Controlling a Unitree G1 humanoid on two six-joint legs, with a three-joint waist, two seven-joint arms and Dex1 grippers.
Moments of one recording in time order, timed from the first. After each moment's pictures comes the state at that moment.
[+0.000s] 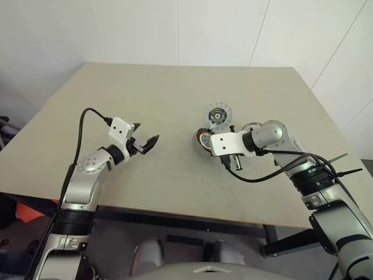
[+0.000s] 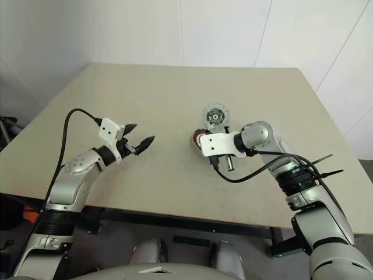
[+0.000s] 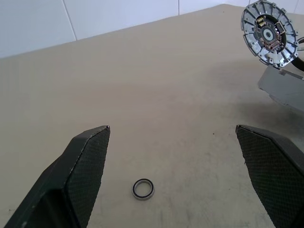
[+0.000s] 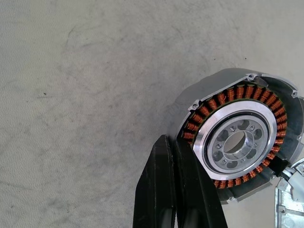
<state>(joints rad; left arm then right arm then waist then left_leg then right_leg) -0.27 0.40 0.04 -0.01 -0.26 0.28 -0.59 -0.66 -0.63 0.37 0.22 -0.26 -0.05 1.28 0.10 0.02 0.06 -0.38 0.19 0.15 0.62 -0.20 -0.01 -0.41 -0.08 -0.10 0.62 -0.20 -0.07</state>
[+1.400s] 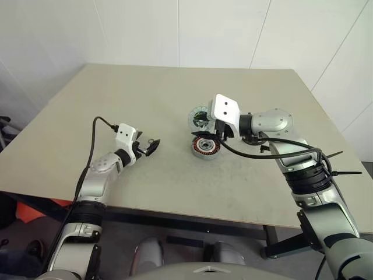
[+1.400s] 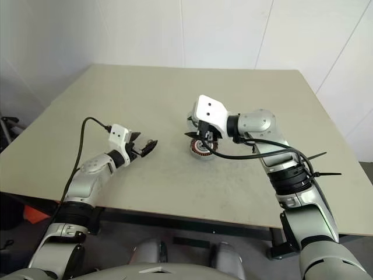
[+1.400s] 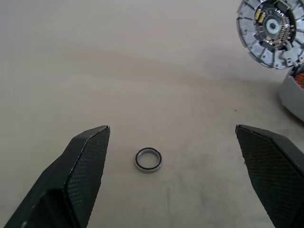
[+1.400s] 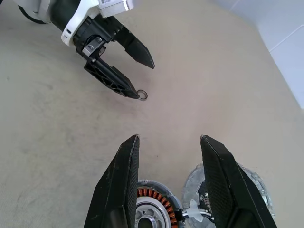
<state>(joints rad) -0.37 0.31 0.03 0.33 -0.19 0.18 -0.52 -0.68 -0.53 0.23 -0.02 0.04 0.28 1.07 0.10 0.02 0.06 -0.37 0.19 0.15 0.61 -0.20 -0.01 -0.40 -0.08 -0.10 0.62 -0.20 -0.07</state>
